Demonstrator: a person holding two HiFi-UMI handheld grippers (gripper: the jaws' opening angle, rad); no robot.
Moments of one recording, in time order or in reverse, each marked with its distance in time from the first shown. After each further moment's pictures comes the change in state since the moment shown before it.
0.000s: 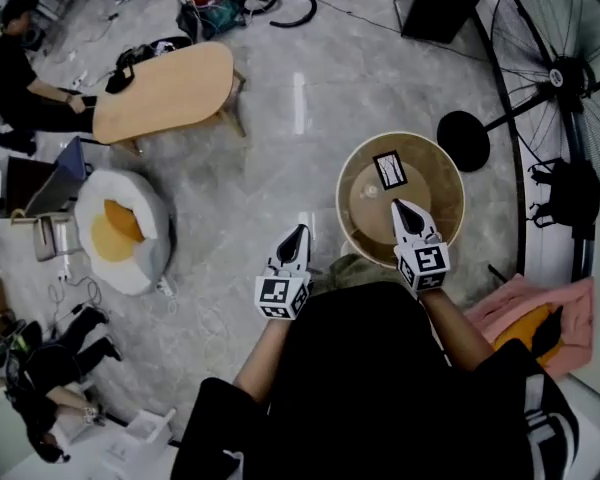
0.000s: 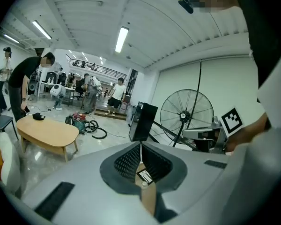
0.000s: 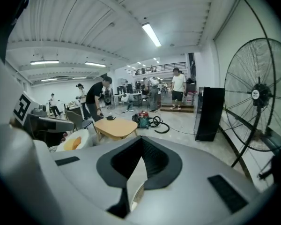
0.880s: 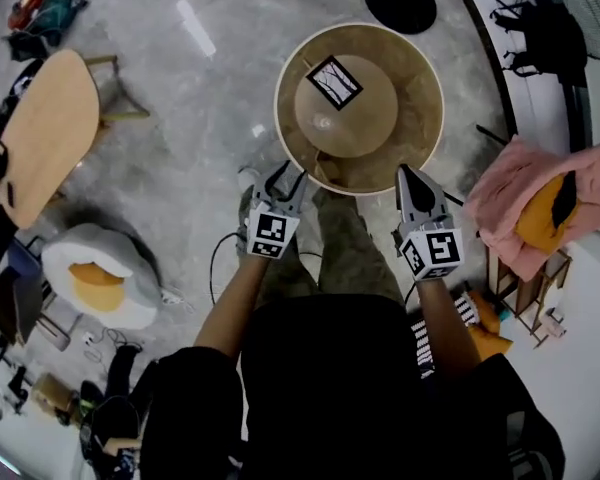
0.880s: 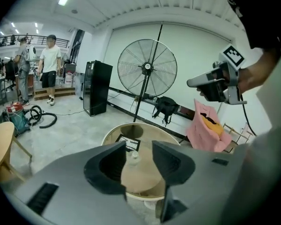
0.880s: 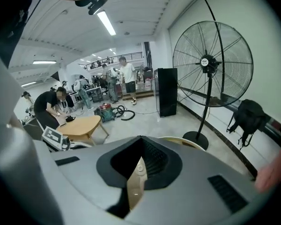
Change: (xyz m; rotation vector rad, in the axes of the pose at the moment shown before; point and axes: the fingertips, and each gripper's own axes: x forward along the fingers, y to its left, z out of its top) left arm 0.248 0.001 -0.220 0.332 0.431 -0.577; right arm 0.038 -0.109 -0.138 0.332 0.108 -0.440
